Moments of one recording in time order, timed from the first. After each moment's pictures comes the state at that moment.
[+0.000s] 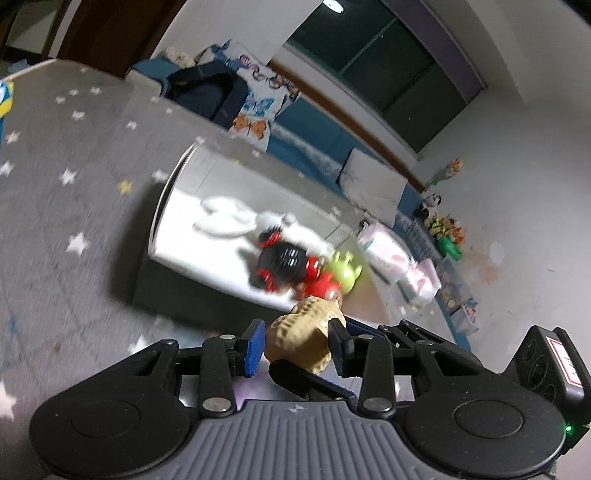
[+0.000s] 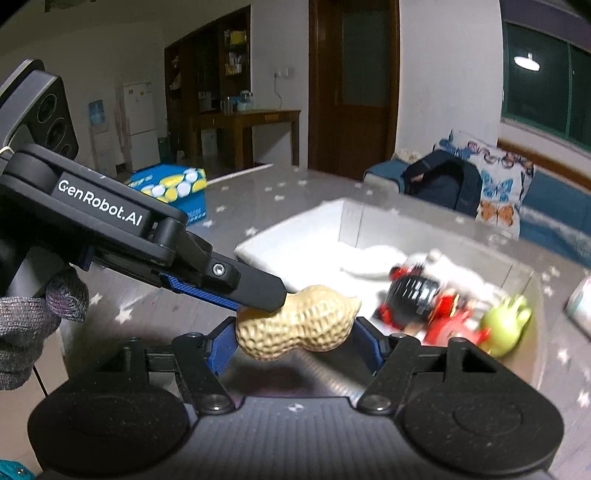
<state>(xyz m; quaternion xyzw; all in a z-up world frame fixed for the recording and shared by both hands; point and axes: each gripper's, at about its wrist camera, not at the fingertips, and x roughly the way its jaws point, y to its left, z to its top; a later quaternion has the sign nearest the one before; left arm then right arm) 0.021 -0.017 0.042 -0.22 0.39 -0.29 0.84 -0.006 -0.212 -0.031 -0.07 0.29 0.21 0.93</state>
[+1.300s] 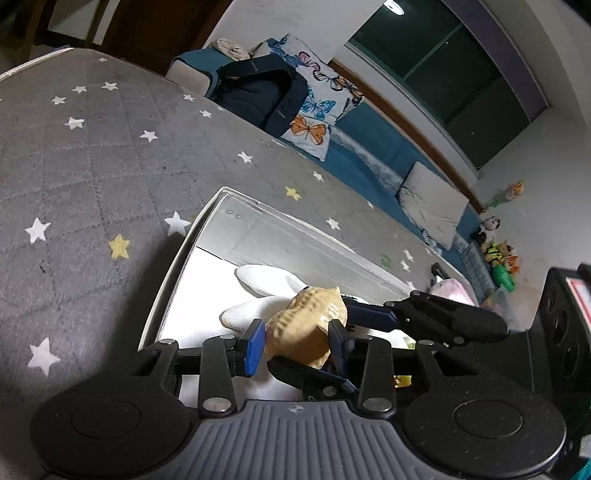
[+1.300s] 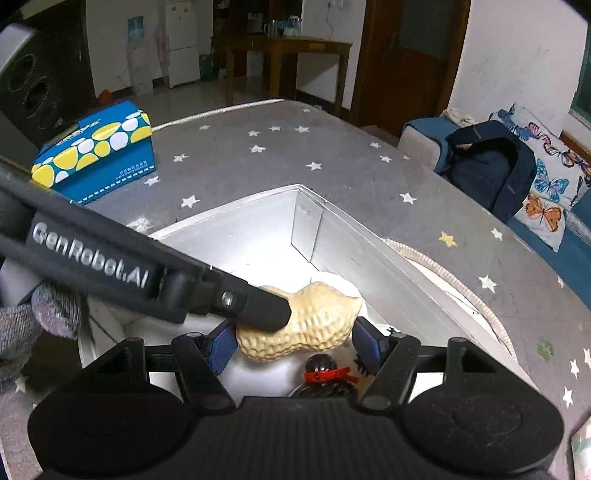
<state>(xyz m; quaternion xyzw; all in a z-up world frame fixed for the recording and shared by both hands) 0.160 -0.053 0.008 -0.22 0.43 -0.19 0.85 0.182 -0.217 -0.053 -0.16 0.40 0.28 0.86</state>
